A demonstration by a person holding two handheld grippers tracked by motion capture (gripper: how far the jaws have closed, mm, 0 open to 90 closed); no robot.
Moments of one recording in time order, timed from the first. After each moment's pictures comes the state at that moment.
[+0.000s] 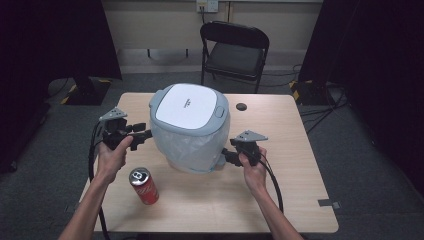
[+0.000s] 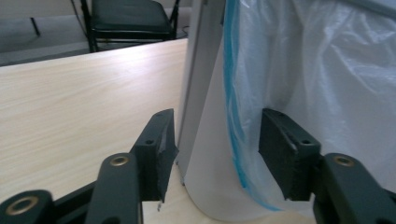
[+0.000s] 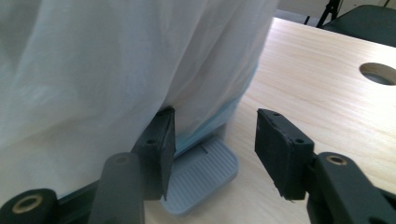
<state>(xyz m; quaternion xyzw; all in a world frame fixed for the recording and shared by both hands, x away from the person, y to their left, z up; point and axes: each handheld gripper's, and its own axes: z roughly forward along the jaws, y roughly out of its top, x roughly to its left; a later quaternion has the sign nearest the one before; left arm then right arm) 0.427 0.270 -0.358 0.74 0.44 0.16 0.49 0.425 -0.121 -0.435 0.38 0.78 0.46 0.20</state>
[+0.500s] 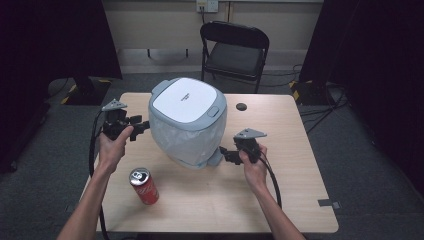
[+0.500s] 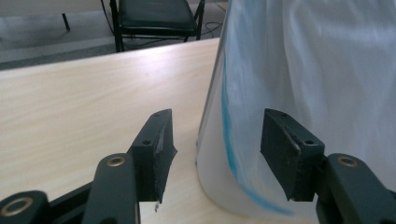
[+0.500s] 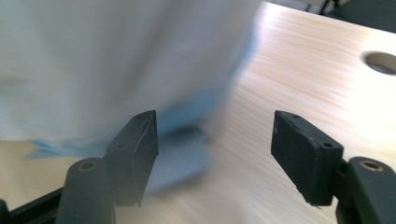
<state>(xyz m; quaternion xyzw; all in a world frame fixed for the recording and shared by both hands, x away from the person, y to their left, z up) 0.446 0.278 -0.361 0.73 0.46 0.18 0.46 0.441 -0.128 -0.442 0.39 0.78 0.44 0.20</state>
